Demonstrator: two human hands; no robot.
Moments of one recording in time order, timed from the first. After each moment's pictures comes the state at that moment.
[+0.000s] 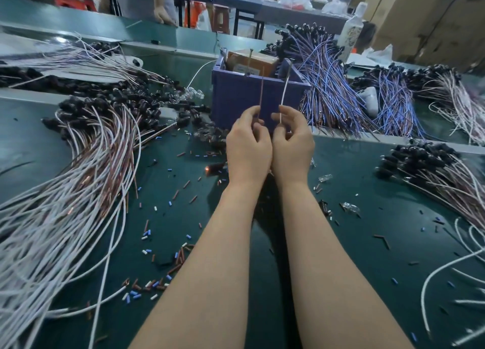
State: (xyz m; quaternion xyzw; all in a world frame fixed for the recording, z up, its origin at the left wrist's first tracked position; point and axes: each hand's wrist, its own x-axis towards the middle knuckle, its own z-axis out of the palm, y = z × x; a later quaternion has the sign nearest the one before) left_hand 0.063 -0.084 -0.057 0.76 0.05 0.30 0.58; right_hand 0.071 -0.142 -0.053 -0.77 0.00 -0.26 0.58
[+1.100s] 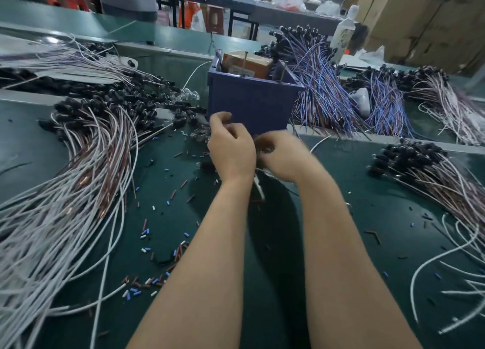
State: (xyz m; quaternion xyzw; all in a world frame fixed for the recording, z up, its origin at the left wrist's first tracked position) left_hand 0.057 -0.078 -0.052 0.67 0.16 0.31 0.65; right_hand 0.055 -0.161 -0.022 -0.96 -0.12 0.01 0.26
